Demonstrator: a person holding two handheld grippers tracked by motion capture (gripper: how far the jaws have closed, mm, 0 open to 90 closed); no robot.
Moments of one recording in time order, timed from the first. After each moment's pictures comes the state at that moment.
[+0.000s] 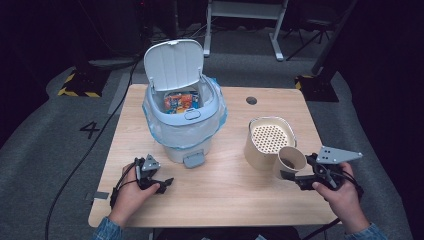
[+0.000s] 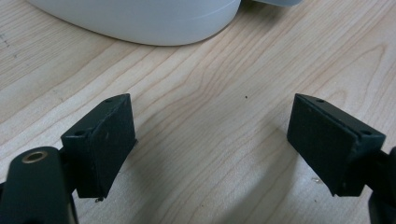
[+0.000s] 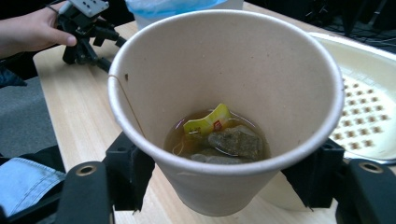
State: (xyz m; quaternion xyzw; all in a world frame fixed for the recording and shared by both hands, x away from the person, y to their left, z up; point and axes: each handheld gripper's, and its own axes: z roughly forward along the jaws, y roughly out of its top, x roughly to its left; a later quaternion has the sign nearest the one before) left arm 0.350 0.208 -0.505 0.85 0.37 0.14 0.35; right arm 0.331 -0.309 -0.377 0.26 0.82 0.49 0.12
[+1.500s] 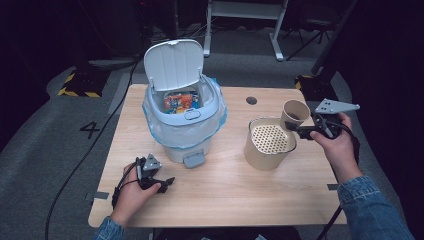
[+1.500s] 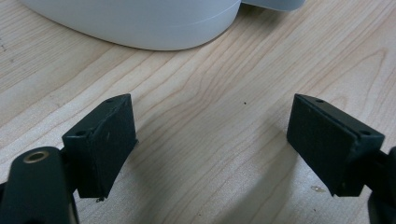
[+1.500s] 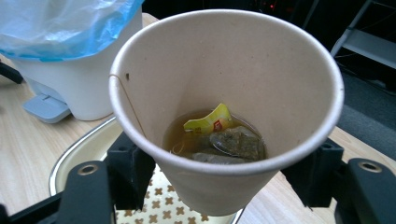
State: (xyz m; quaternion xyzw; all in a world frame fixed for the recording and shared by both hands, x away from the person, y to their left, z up) left arm 0.351 0.205 -0.505 0.85 0.37 0.14 0.35; right arm 0.442 -0.320 -0.333 0.28 0.81 0.46 0.23
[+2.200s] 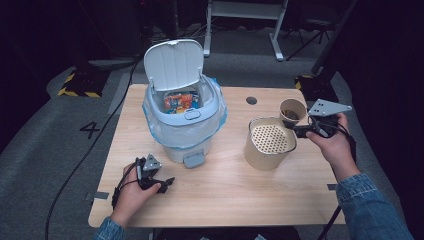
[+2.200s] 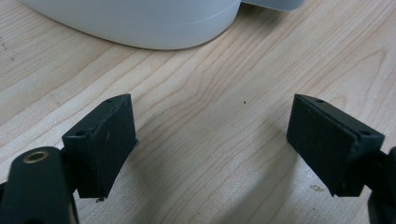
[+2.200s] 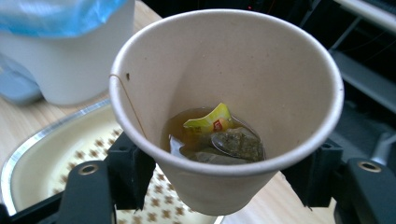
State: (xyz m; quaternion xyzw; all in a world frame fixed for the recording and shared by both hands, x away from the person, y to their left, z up) left arm 0.351 0.205 -0.505 0.85 0.37 0.14 0.35; right arm 0.447 -0.312 -0.336 0.22 0.83 0.42 0.29
